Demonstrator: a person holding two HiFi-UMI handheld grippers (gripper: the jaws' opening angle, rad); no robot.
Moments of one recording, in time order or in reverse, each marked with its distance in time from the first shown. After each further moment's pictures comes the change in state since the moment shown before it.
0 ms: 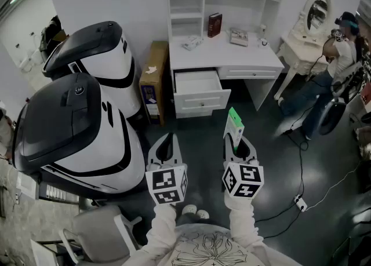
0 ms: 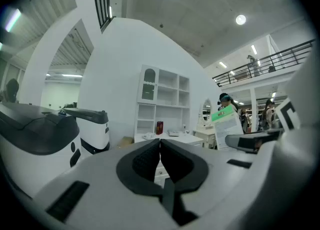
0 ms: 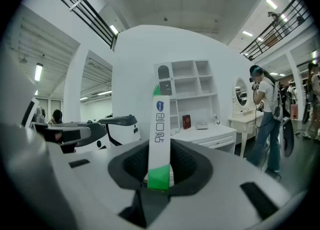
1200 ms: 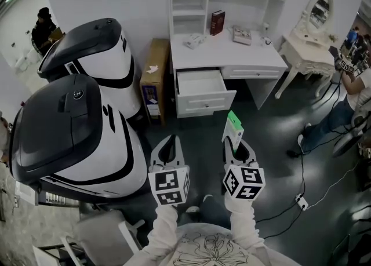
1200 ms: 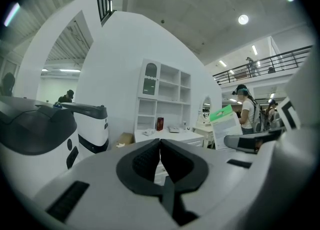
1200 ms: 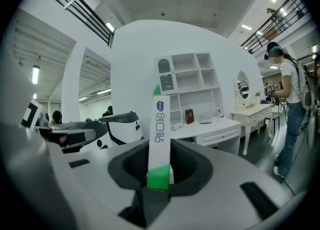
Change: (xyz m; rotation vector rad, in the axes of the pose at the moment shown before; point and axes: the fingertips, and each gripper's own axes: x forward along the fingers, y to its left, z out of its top) left arm 0.039 0.045 -0.020 -0.009 0.037 -0.031; right arm 0.050 0.033 -0.023 0.044 0.042 0.013
